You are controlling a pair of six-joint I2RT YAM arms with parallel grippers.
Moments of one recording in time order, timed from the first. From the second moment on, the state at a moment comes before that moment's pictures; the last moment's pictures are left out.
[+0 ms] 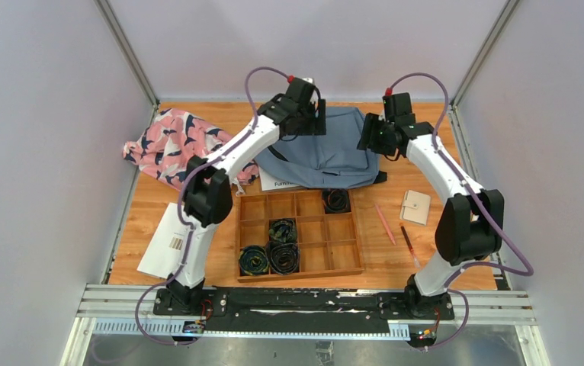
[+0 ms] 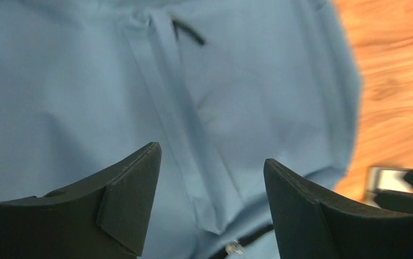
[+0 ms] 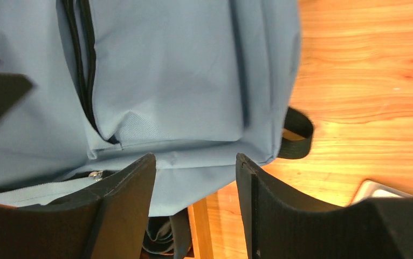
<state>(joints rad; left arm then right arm) -0.60 2.14 2.08 -0.59 -0.07 -0.47 0.23 1.65 1.40 -0.57 -0.06 0.36</state>
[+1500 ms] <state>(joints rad) -0.47 2.27 1.86 -0.40 0.26 -0.65 0.44 2.16 1.92 -0.69 -0.02 0.24</state>
